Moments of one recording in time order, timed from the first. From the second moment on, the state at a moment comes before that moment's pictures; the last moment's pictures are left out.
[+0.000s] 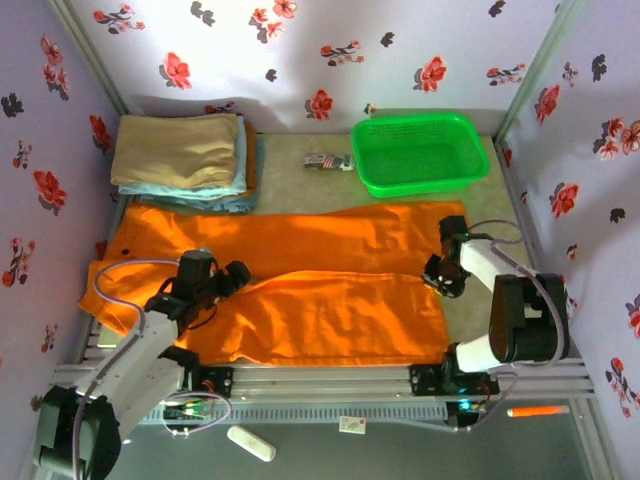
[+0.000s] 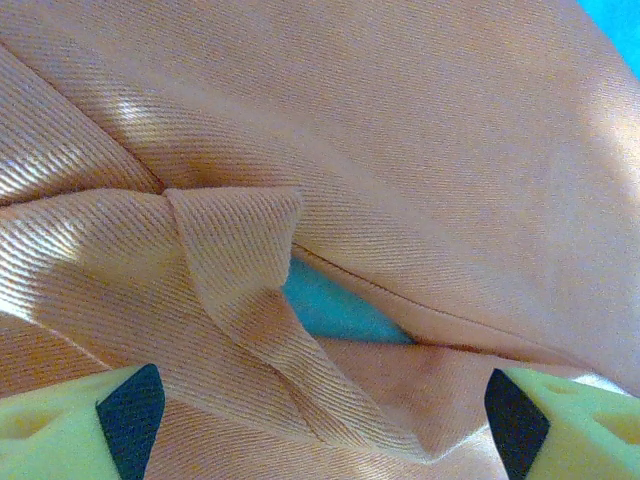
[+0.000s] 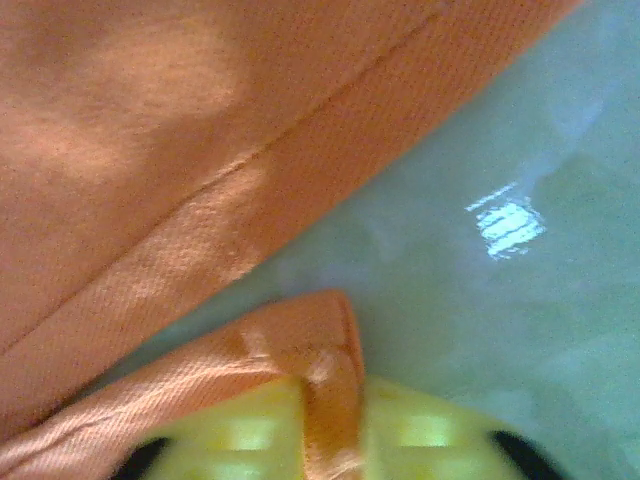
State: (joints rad) left arm -0.34 0.83 0.36 -0.37 0.07 -0.86; right arm 0.04 1.44 0.72 -0.74 -0.08 0.64
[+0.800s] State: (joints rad) left arm -0.78 1.08 0.36 -0.14 -0.12 -1.11; right arm -0.19 1.55 0.87 -0.84 0.20 0.63
